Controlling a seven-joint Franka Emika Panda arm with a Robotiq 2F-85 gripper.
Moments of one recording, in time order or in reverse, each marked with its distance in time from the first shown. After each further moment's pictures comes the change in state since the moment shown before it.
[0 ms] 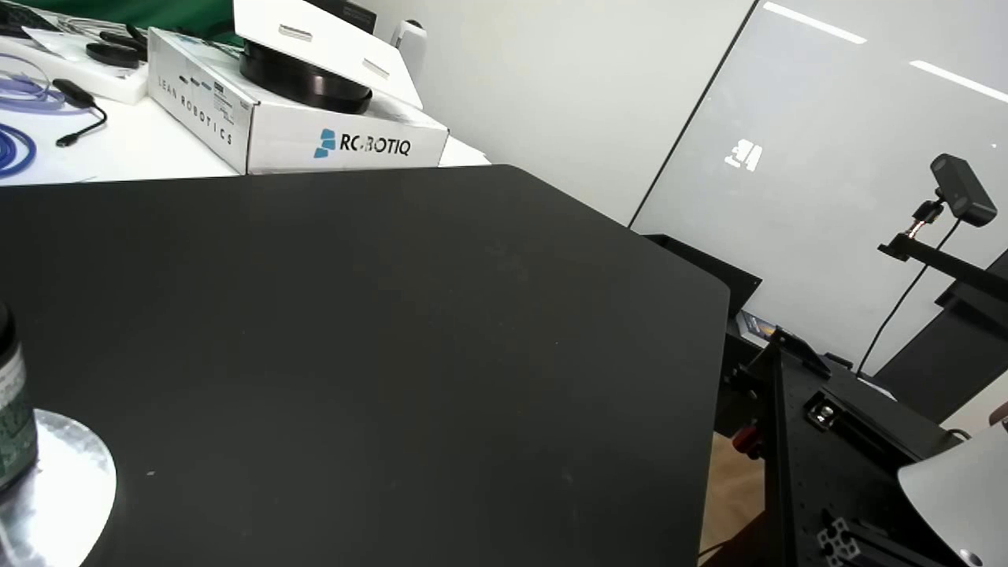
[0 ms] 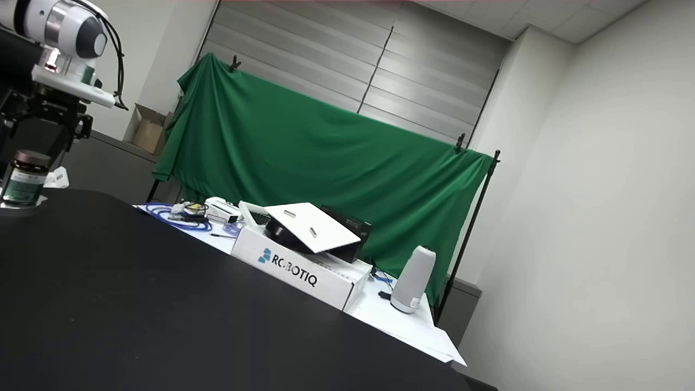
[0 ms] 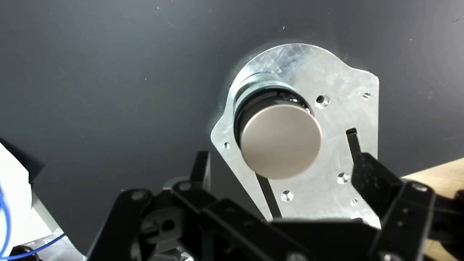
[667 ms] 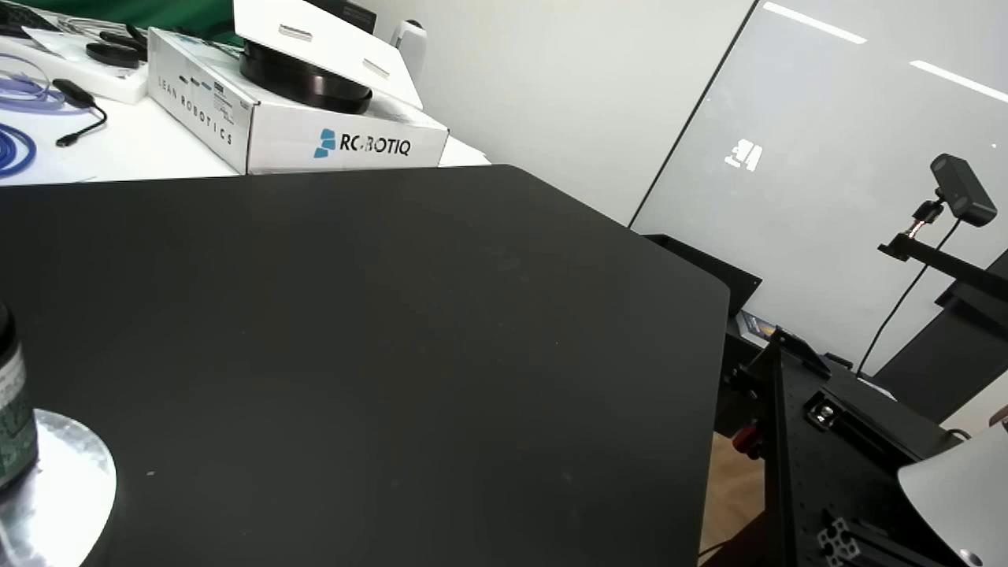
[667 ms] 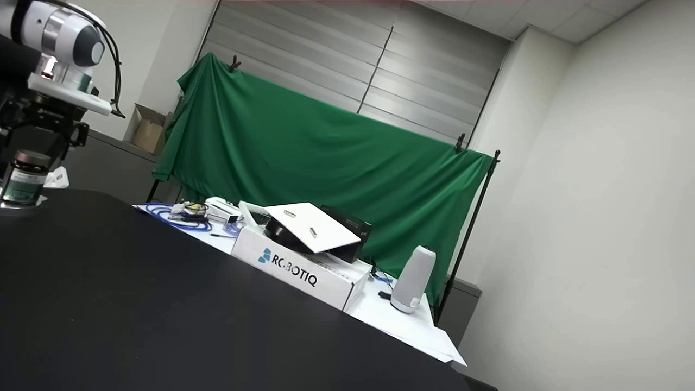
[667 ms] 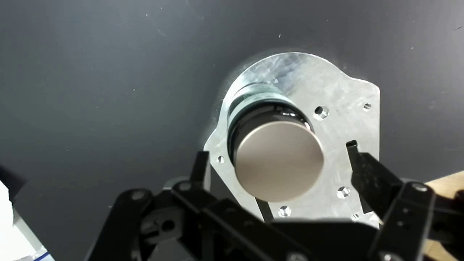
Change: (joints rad) arm 0.000 0.026 0.000 0.000 0.000 0.000 0.000
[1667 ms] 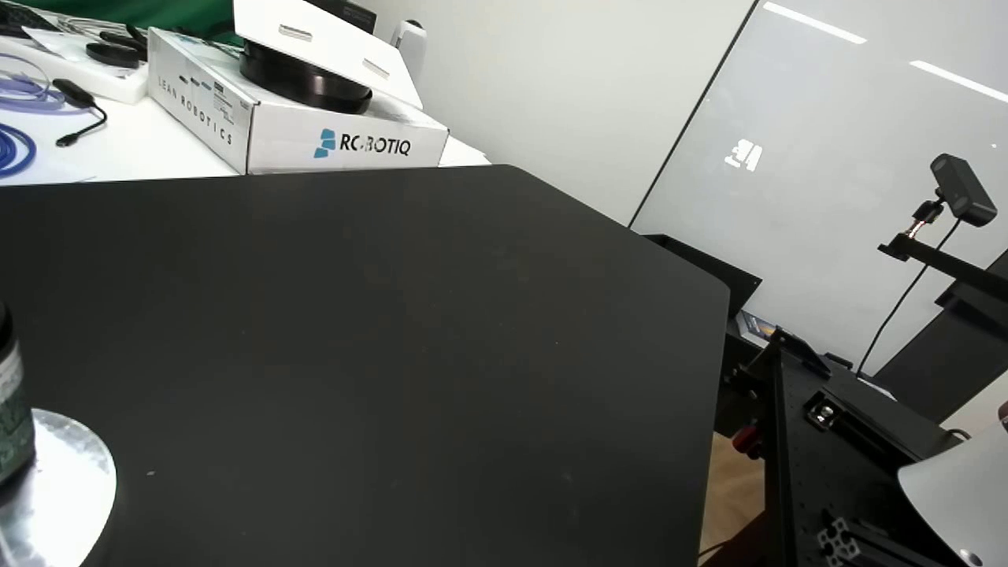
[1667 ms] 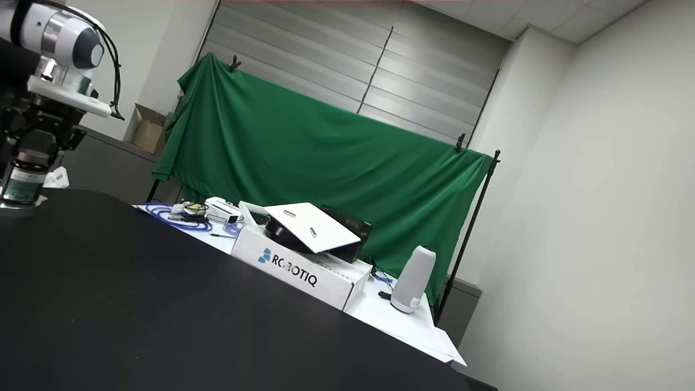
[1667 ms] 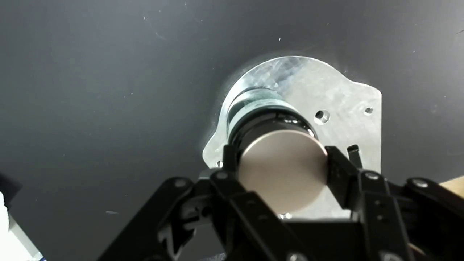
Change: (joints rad) arm -0.001 0.007 -0.001 0.000 -0.002 0.000 -0.001
